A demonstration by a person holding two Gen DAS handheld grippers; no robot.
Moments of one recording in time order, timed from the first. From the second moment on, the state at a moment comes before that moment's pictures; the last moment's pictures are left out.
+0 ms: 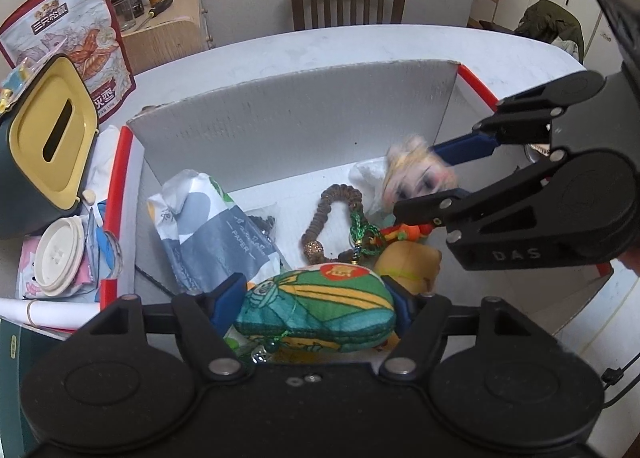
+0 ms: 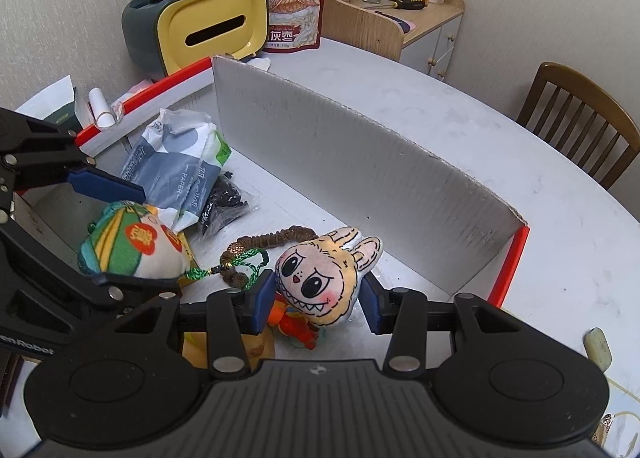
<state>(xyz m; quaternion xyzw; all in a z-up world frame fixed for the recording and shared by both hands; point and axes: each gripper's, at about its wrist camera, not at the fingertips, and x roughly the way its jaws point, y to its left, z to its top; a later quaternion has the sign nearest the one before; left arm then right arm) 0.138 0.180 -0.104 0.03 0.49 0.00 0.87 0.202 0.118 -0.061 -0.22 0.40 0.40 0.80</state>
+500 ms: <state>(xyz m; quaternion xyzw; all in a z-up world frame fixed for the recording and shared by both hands) 0.135 0.178 -0.106 0.02 0.50 0.00 0.87 0.188 0.103 -0.036 -0.19 0.38 0.42 0.80</state>
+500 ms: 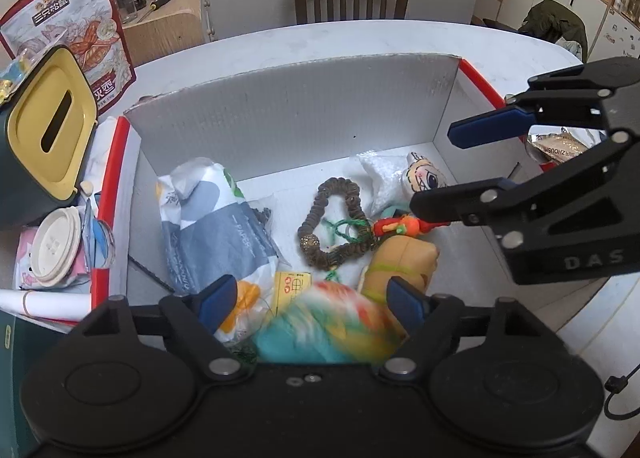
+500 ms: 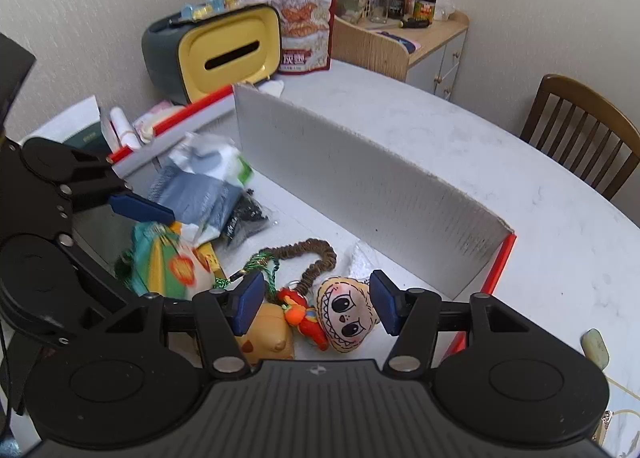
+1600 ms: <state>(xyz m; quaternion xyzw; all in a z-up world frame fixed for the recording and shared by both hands) 0.093 0.102 -0.028 0.02 0.38 0.02 0.92 0.144 -0.010 0.042 -0.10 0.32 0.44 0.83</state>
